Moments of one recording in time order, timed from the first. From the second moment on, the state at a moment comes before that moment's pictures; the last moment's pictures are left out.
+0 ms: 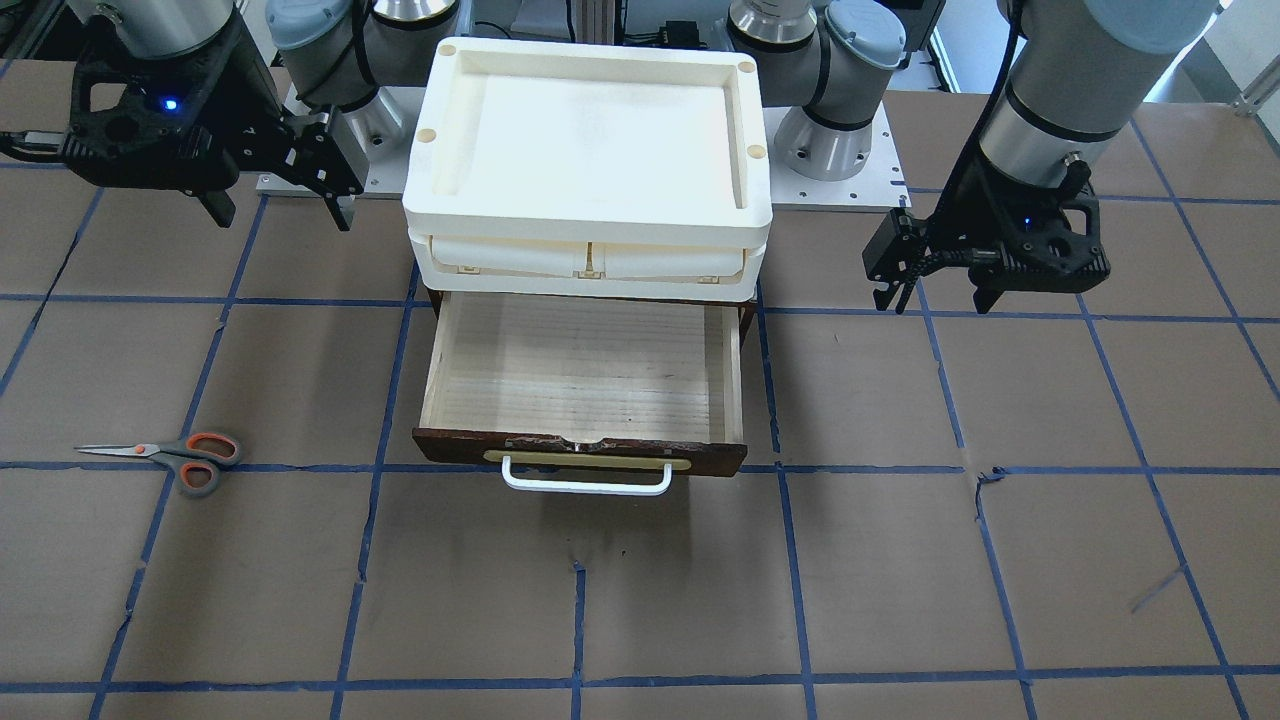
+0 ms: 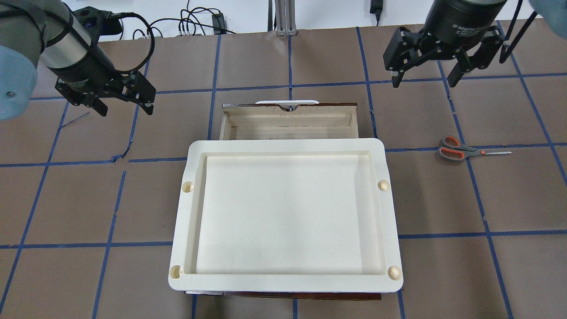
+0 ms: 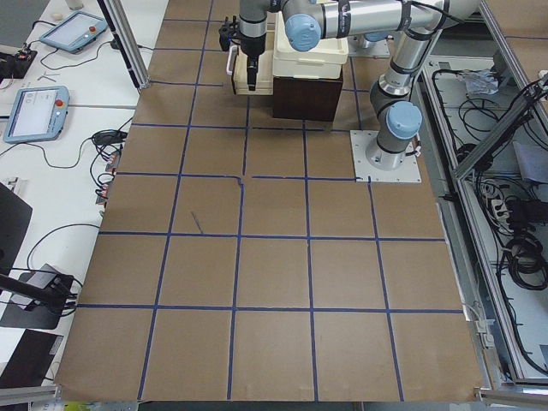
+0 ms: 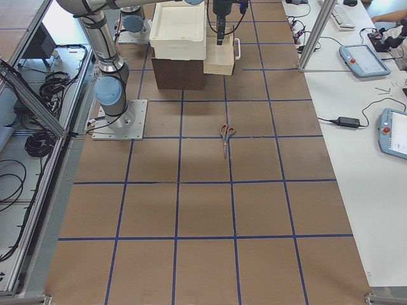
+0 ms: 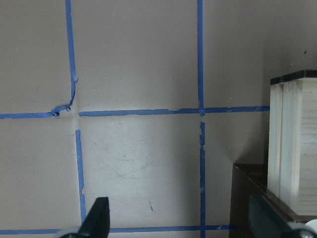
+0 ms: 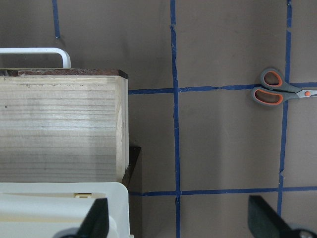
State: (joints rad) left arm -1.44 -1.57 -1.65 -1.45 1.57 0.15; right arm 1.59 -1.55 1.43 -1.44 -1.55 0.04
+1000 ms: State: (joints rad) left arm -1.44 -1.57 -1.65 -1.45 1.57 0.15; right arm 1.51 -1.43 1.48 -1.49 -1.55 -0.31
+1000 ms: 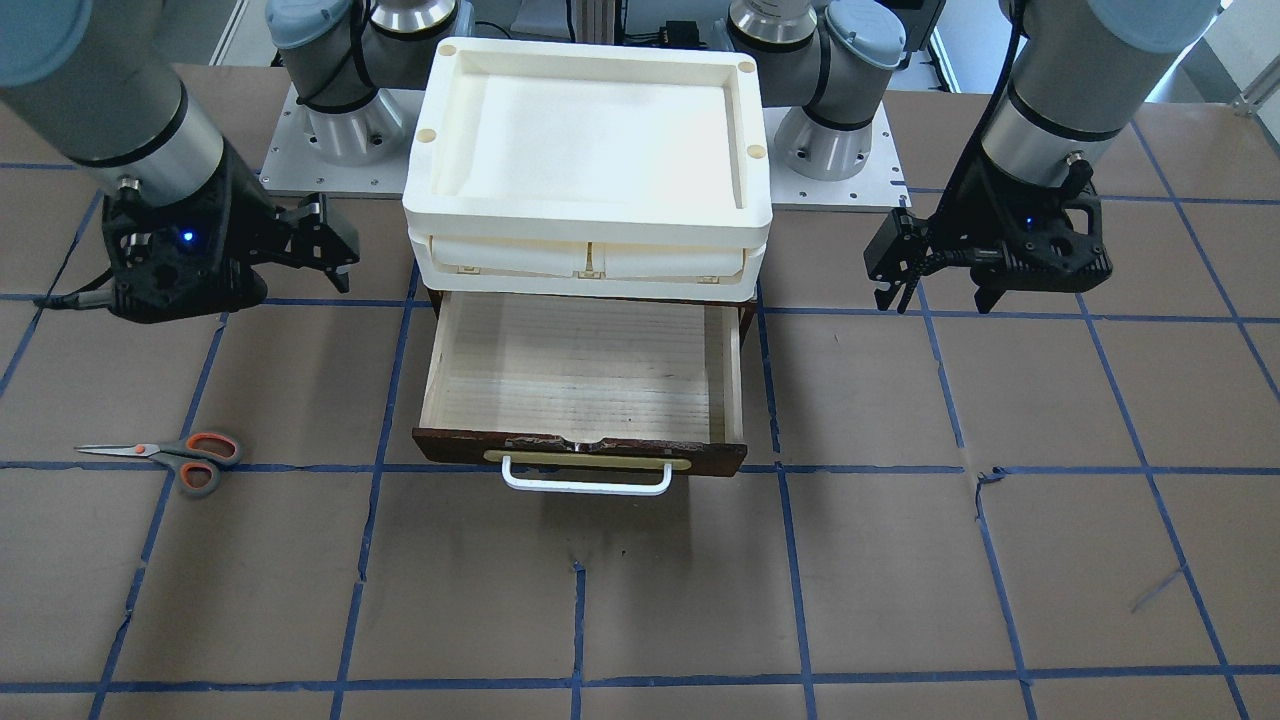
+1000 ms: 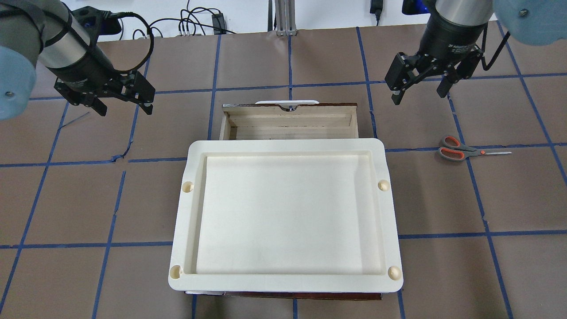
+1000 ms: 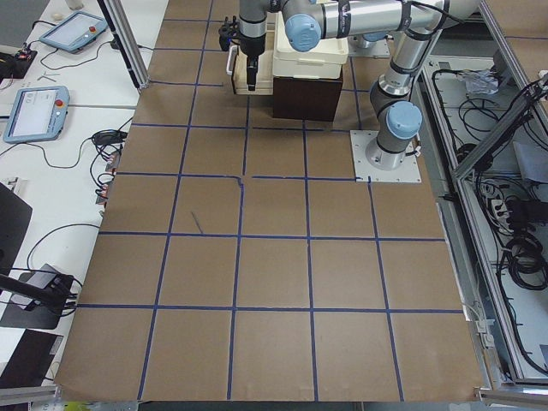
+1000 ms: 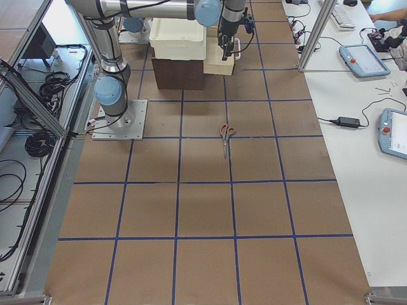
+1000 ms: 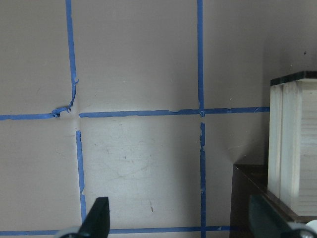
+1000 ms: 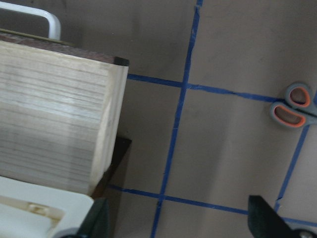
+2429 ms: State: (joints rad) left arm -1.44 -1.57 -1.65 -1.42 1.57 0.17; right arm 1.10 -1.29 1.94 -2.22 -1.52 -1.91
